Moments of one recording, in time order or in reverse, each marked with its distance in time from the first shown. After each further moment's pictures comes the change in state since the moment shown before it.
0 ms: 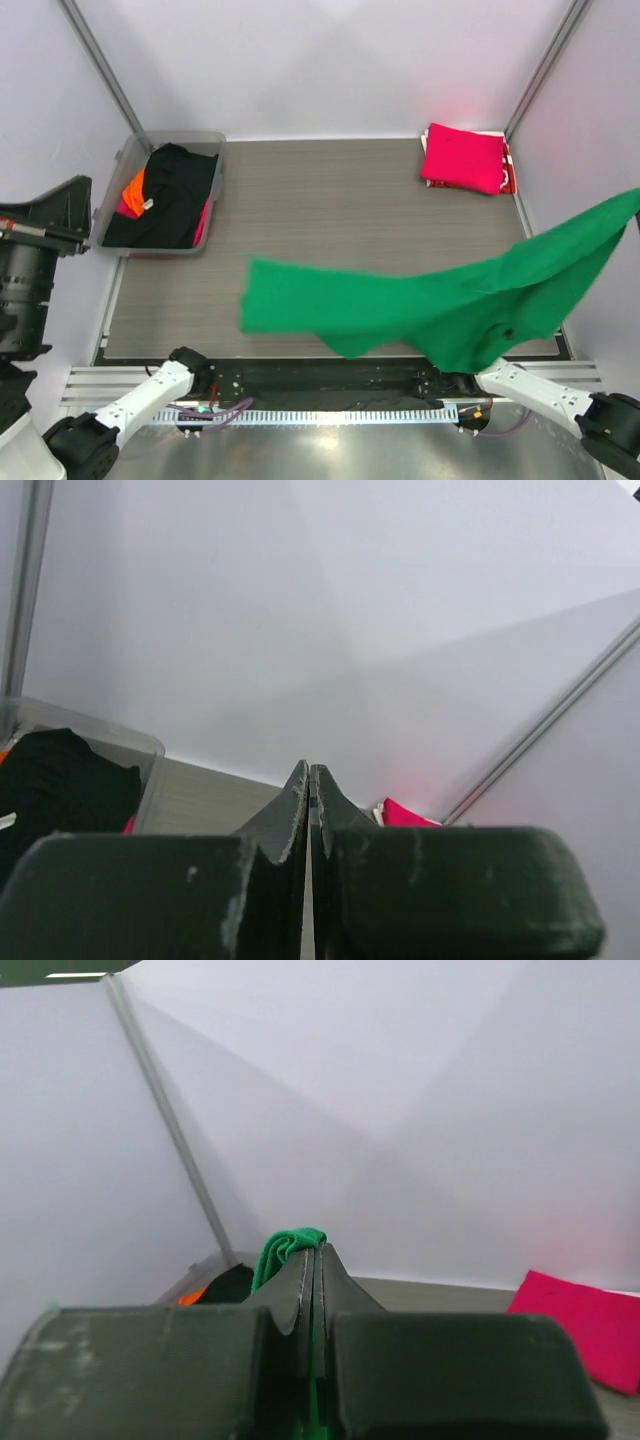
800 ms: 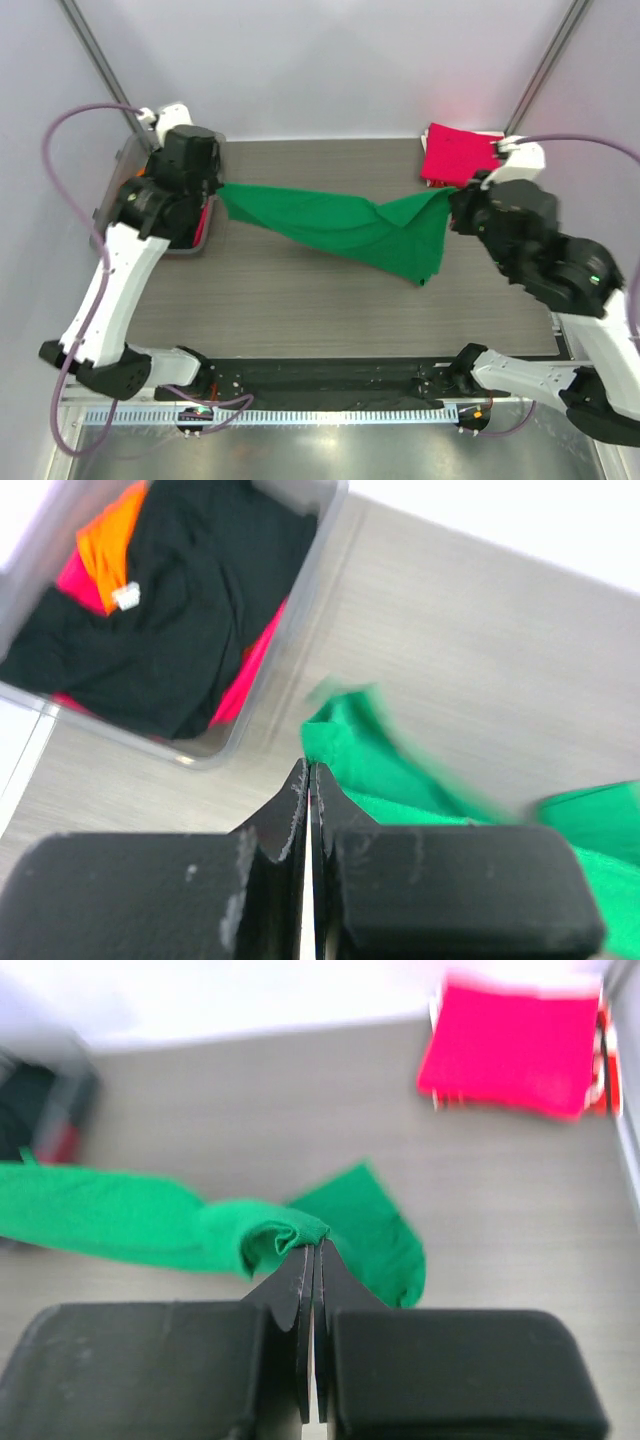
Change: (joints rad) left arm 0.004 0.537 -0.182 -0.213 -0.227 -0.123; right arm 0.000 0.250 -0.504 -0.081 0.280 0.308
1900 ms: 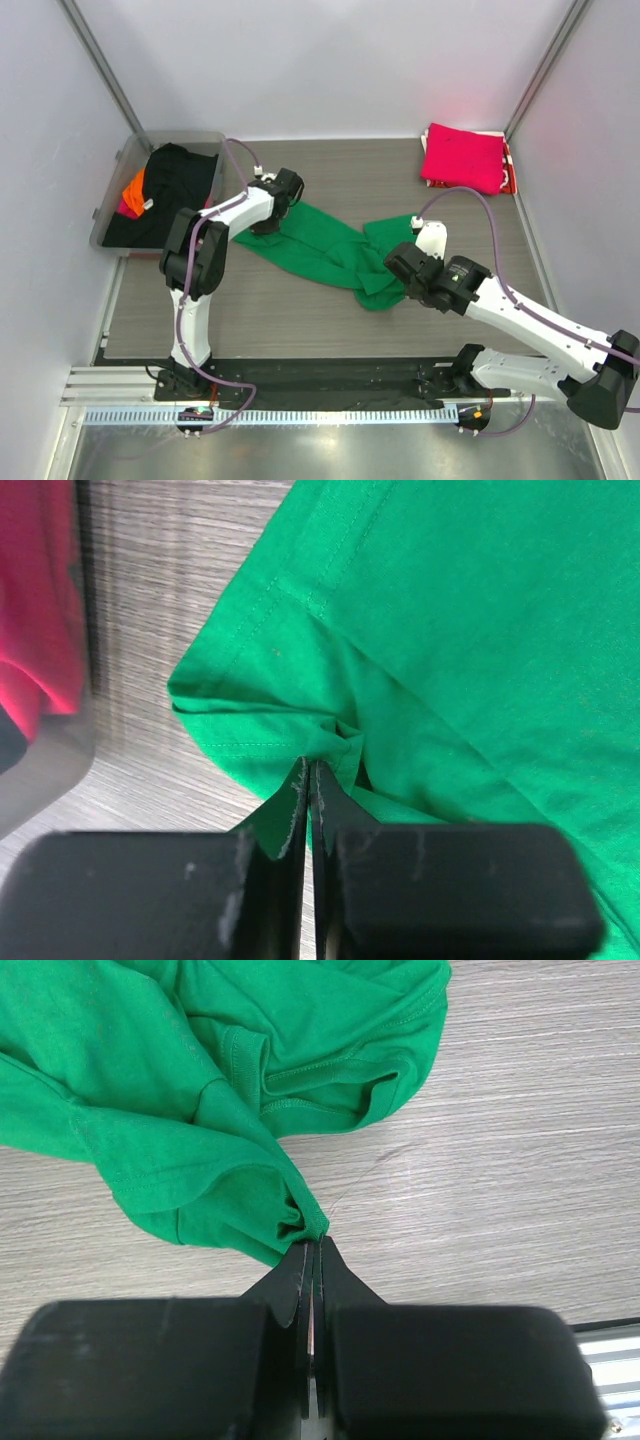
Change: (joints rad) left arm 0.000 0.733 -0.244 0.314 0.029 0.064; right arm 0.109 0.044 -0.697 0.009 -0.041 0.381
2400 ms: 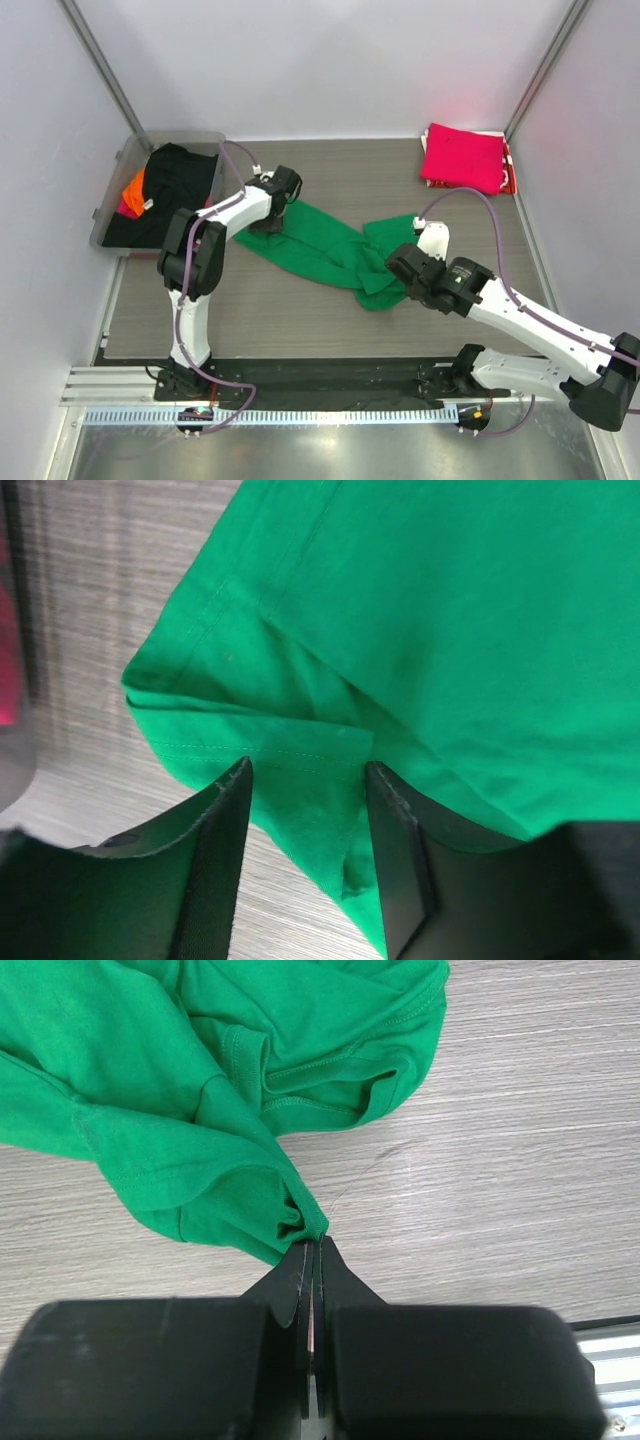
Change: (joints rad) left arm 0.017 -0.018 0.000 0.040 0.110 -0.028; right arm 0.008 -0.017 0.000 -0.014 0.003 0.014
